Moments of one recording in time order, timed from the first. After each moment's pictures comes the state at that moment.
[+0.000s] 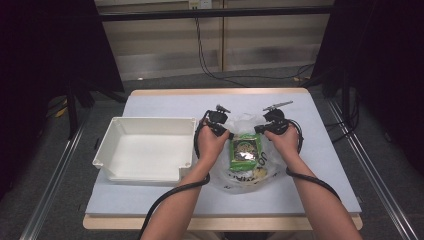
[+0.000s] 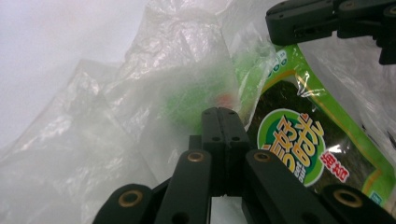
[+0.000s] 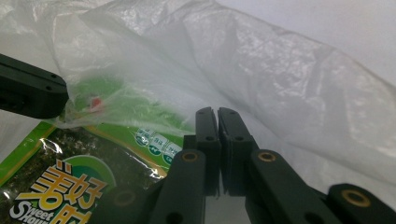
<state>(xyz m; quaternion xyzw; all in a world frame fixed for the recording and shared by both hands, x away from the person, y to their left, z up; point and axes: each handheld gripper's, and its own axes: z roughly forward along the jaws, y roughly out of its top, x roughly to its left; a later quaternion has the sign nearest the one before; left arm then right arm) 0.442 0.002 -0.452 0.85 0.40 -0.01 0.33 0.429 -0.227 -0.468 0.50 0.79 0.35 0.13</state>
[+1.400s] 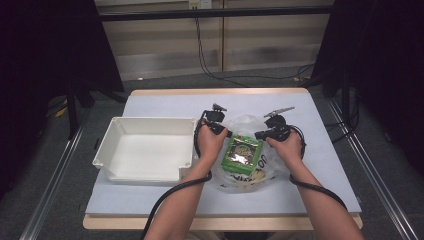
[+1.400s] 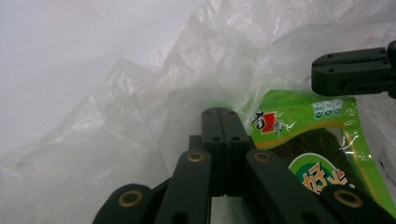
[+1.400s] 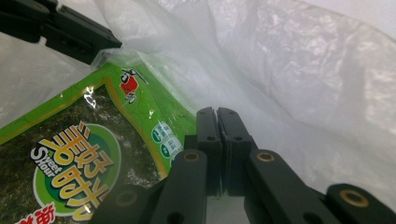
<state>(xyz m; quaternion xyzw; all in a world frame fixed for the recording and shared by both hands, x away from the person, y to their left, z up) 0.453 0.006 -0.466 0.83 0.44 -0.04 0.33 0.406 -0.226 -0.469 0.48 0.80 0.34 0.12</state>
